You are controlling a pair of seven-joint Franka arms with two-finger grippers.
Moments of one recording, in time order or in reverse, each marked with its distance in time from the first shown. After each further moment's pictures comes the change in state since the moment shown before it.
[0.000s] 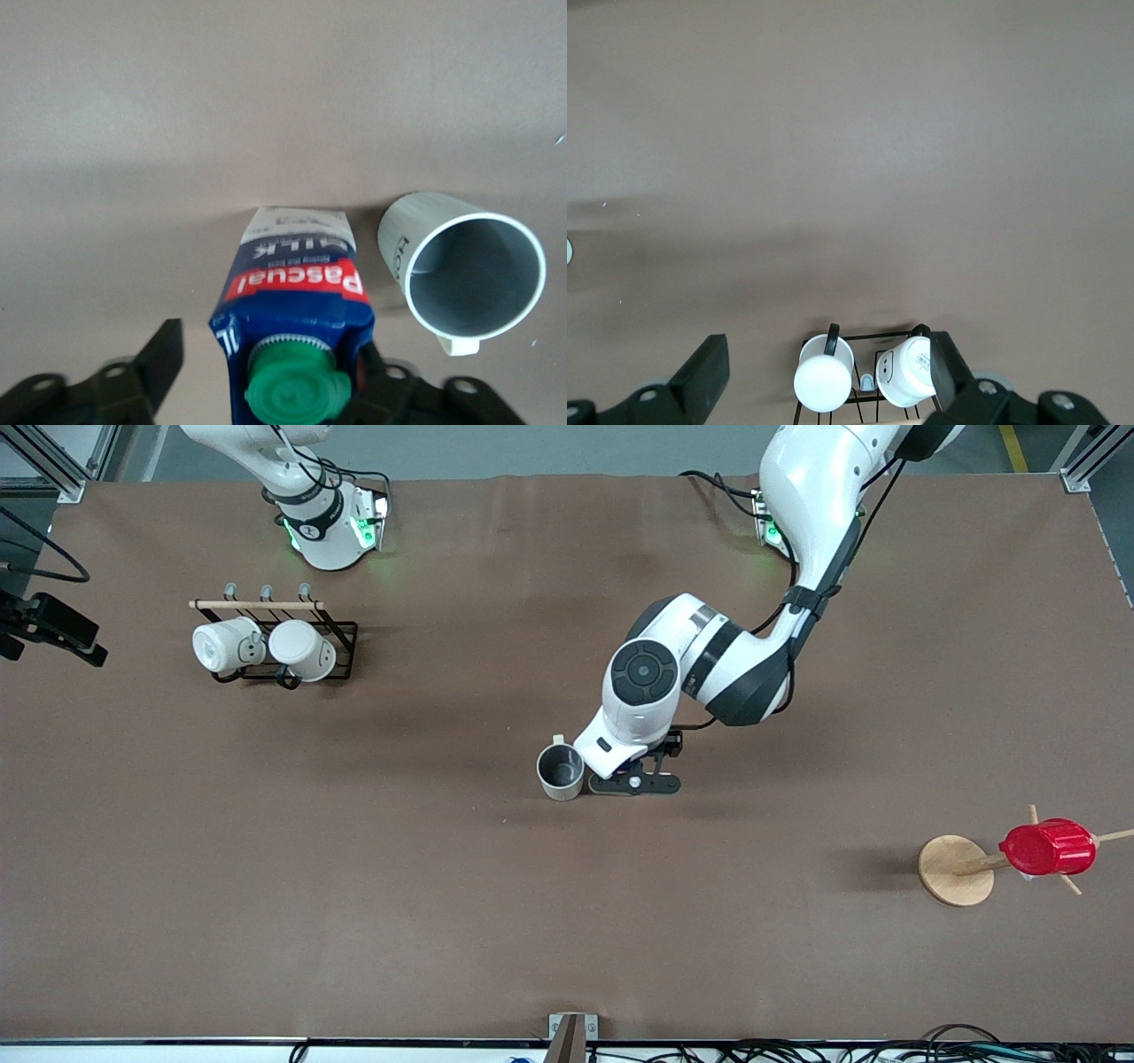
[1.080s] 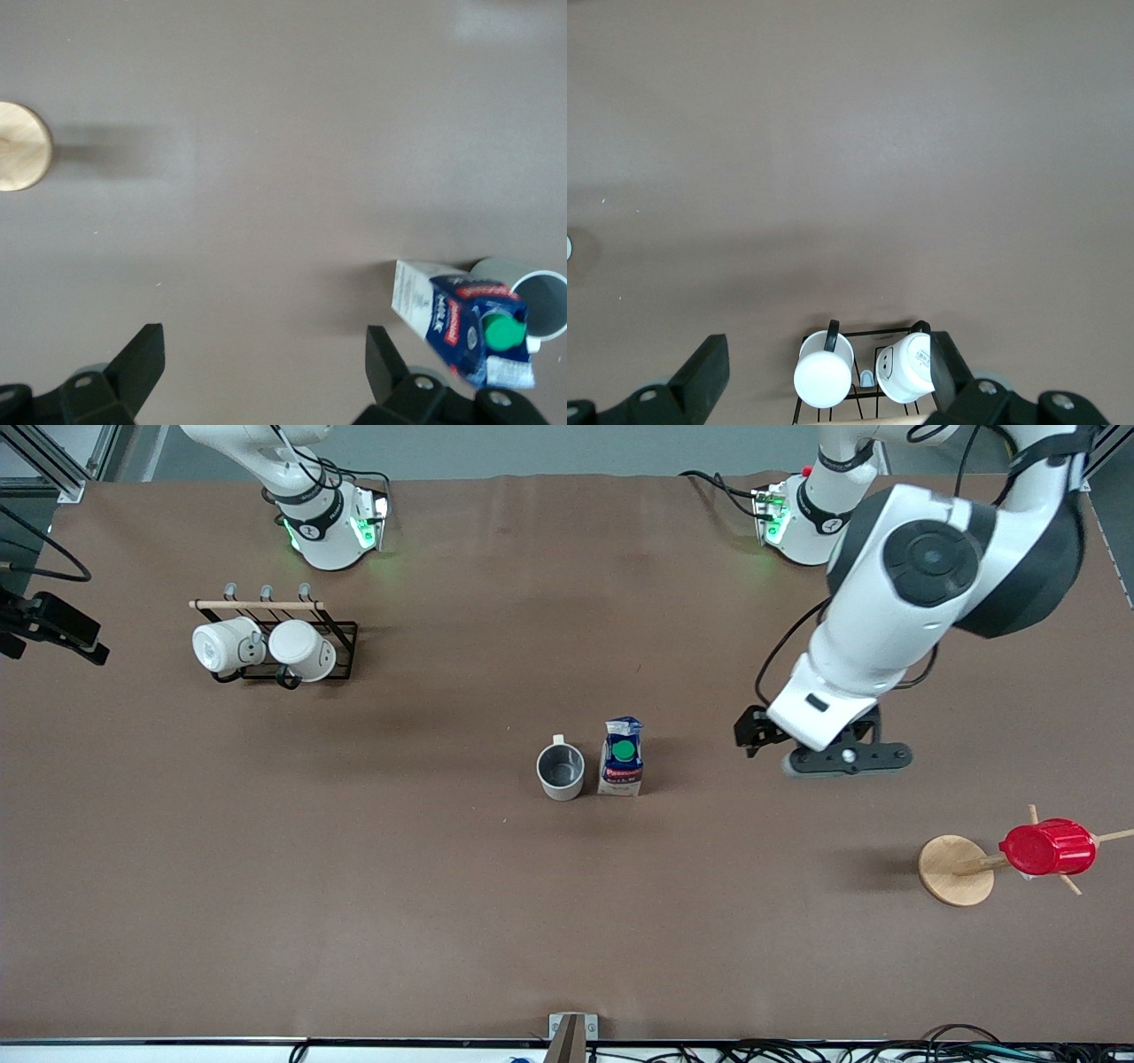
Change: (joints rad) left arm 0.287 -0.418 0.006 -0.191 -0.023 -0.084 0.223; right arm 0.000 0.000 0.001 0.000 0.000 -0.009 0.000
